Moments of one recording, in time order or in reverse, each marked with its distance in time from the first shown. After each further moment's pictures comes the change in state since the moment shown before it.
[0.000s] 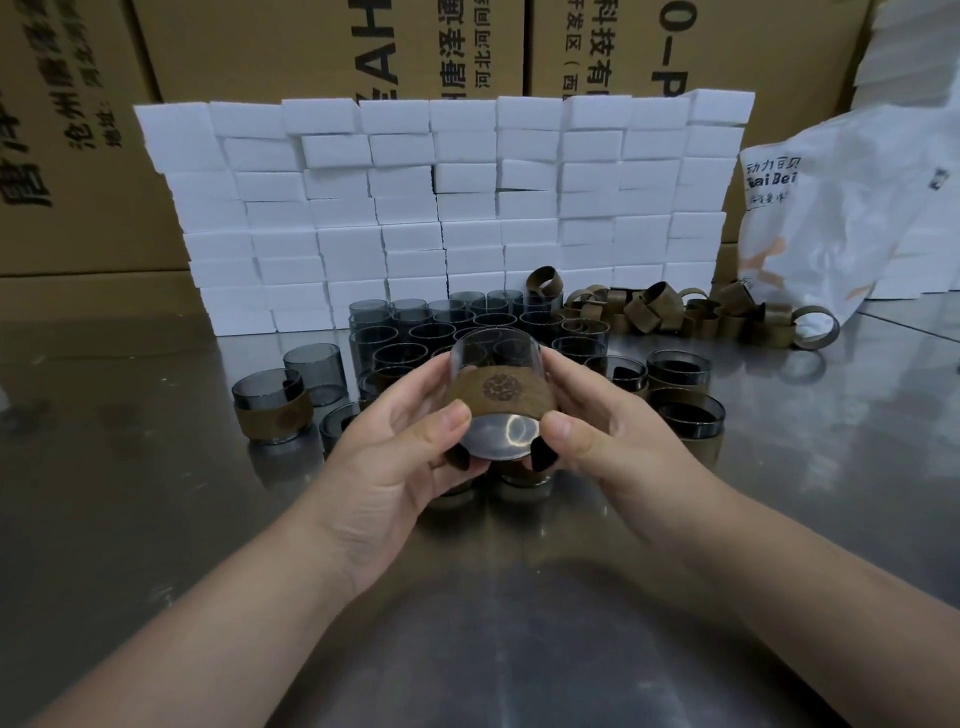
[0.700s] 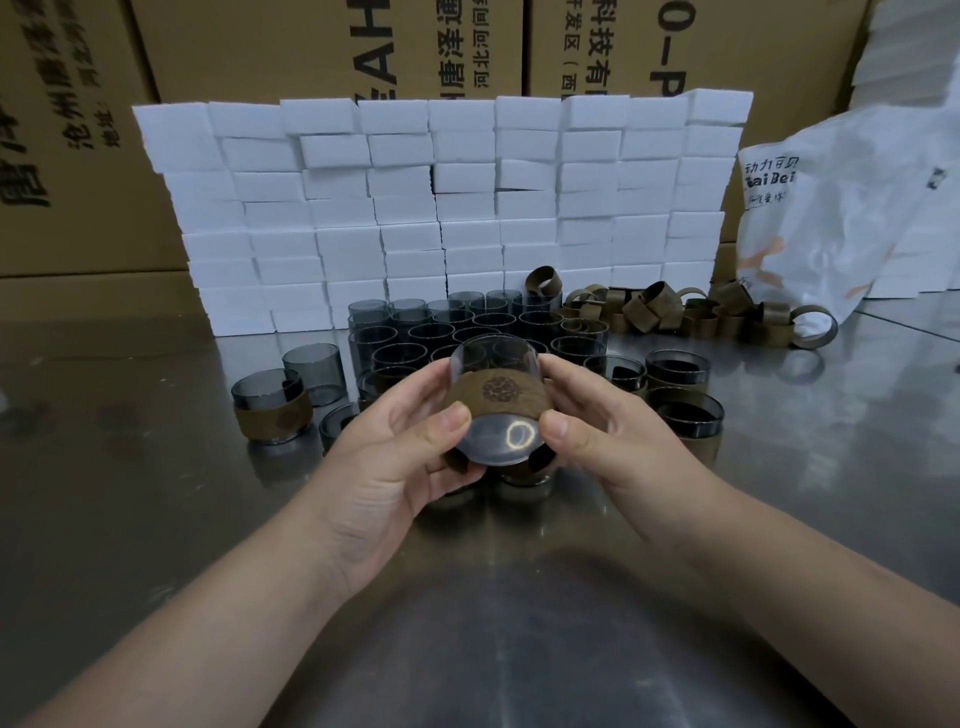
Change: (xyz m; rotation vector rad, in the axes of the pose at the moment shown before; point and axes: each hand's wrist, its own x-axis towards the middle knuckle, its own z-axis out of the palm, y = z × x) left_hand 0.000 0.001 0.000 -0.013 0.052 -0.057; right_hand 0.001 0.000 -0.003 -0.011 -0.042 -0.072
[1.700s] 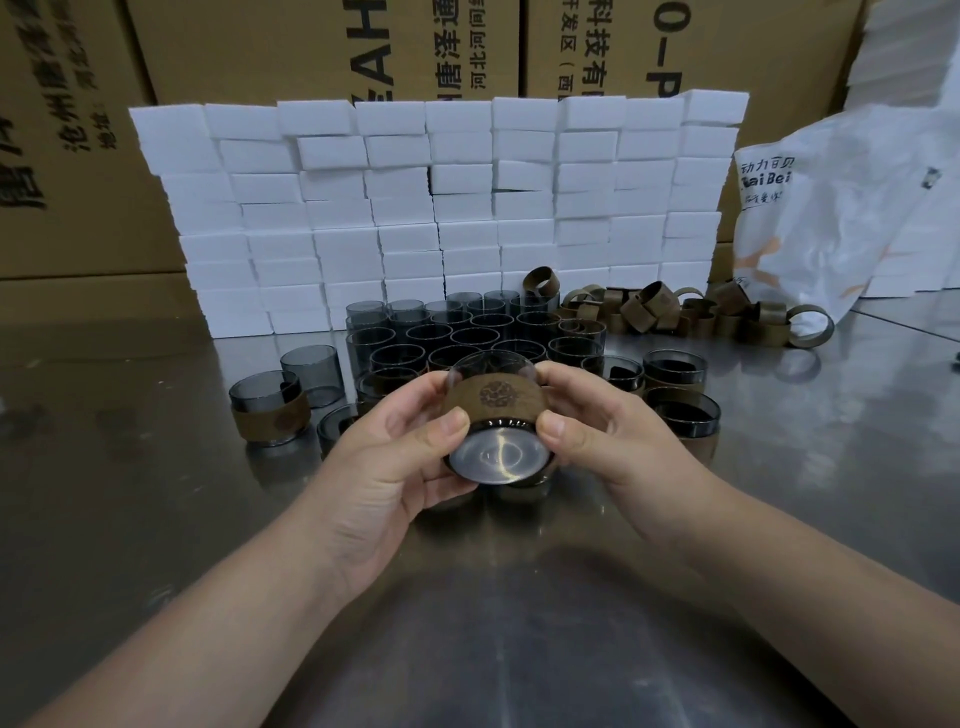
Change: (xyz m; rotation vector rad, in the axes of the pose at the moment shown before) left_hand 0.001 -0.002 -0.004 0.052 -0.033 -0.037; right_hand 0.001 0.002 -0.002 0.007 0.102 0.128
